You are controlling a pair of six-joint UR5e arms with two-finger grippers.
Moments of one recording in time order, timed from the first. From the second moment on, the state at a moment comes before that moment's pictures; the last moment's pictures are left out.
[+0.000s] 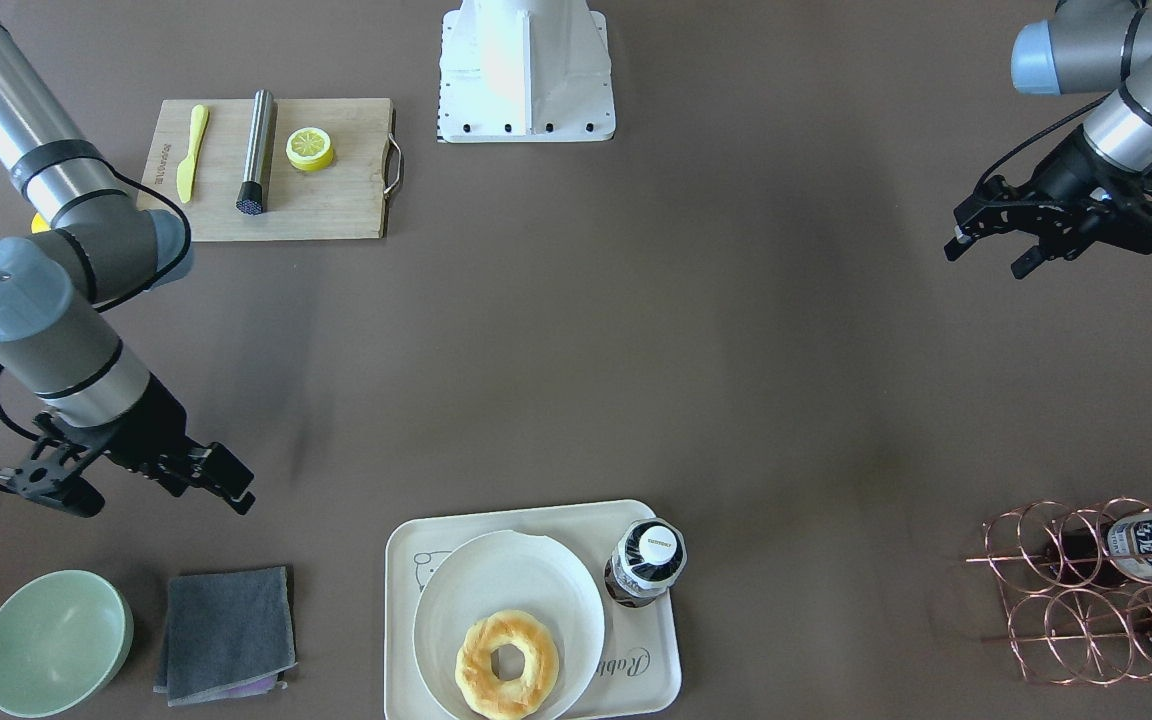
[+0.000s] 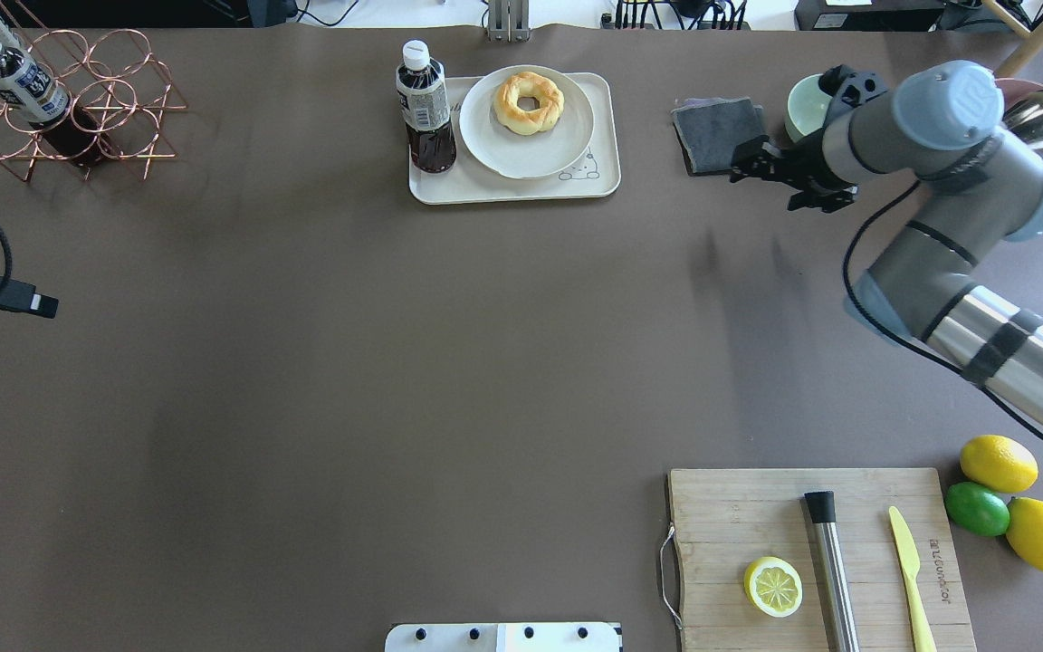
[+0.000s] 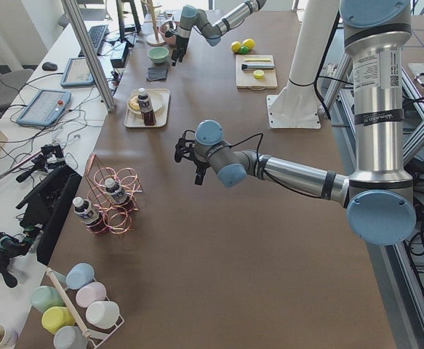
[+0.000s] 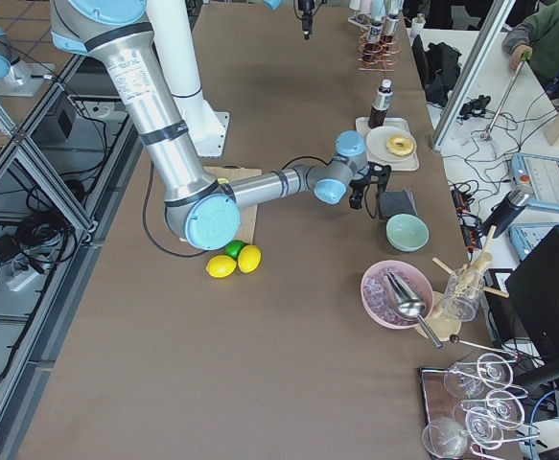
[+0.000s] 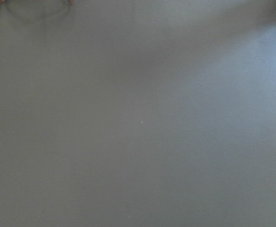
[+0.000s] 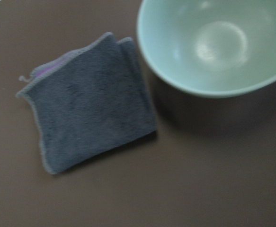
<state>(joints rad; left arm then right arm) -1.05 -1.46 -1.85 -2.26 -2.30 -0.80 0.92 -1.13 1.32 -0.83 2.01 1.38</state>
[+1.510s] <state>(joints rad) -1.62 -1.47 -1.69 -1.59 -2.34 0.22 1.64 -1.62 1.67 -1.58 2.26 -0.04</state>
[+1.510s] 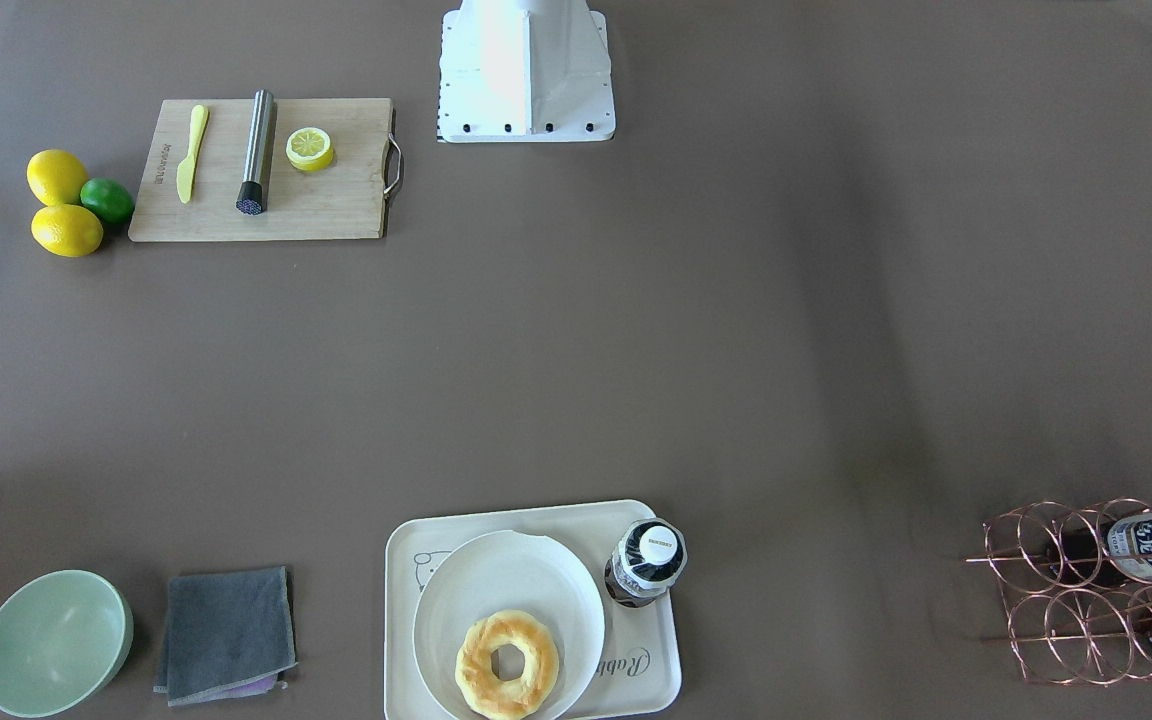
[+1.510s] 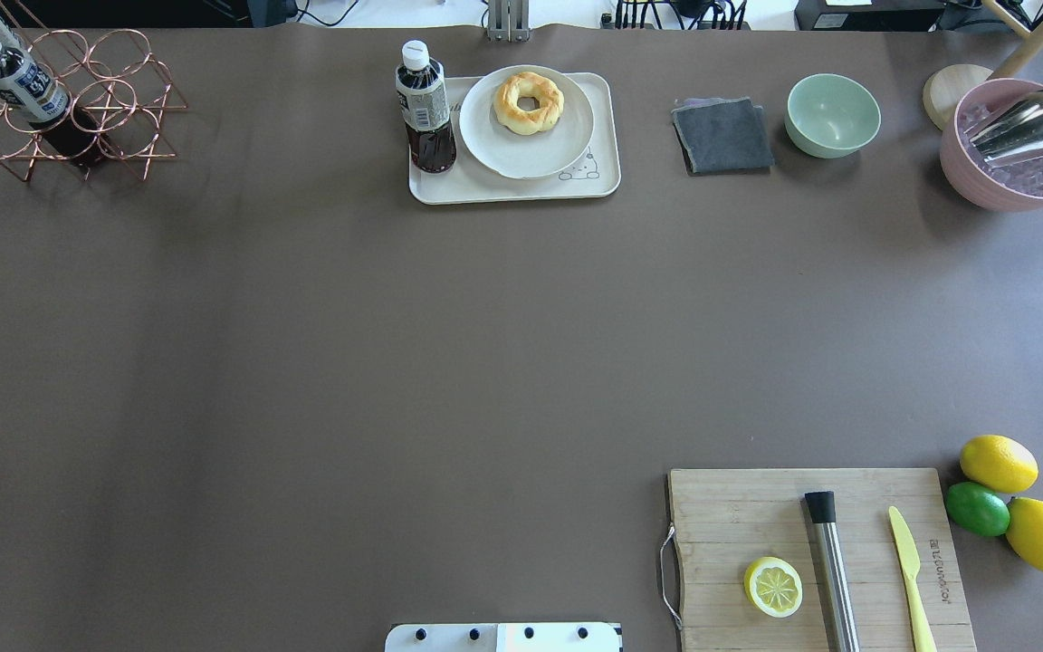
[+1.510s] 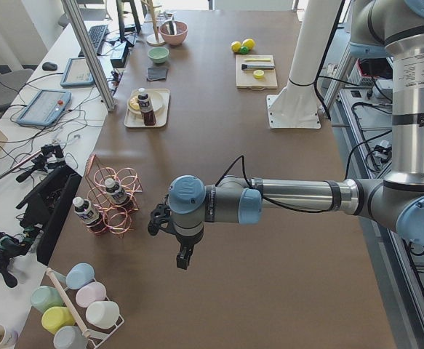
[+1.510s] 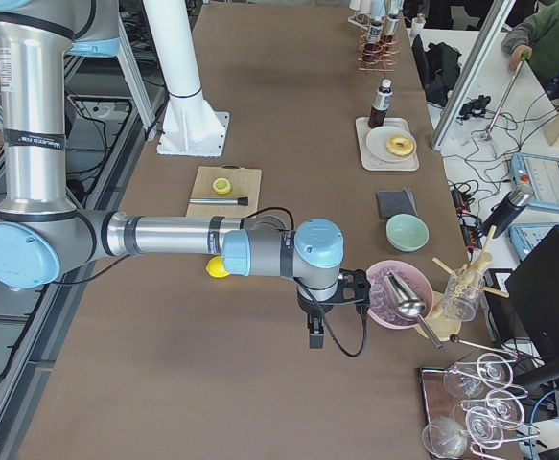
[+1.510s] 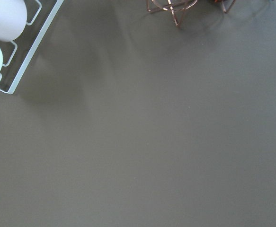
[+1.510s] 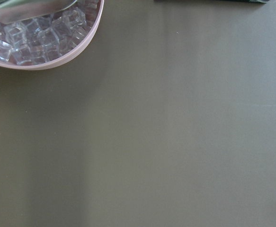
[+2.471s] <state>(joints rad) -1.65 -1.46 -1.66 -1.59 -2.34 0.21 1.64 -1.66 1.68 -1.60 2.26 -0.05</state>
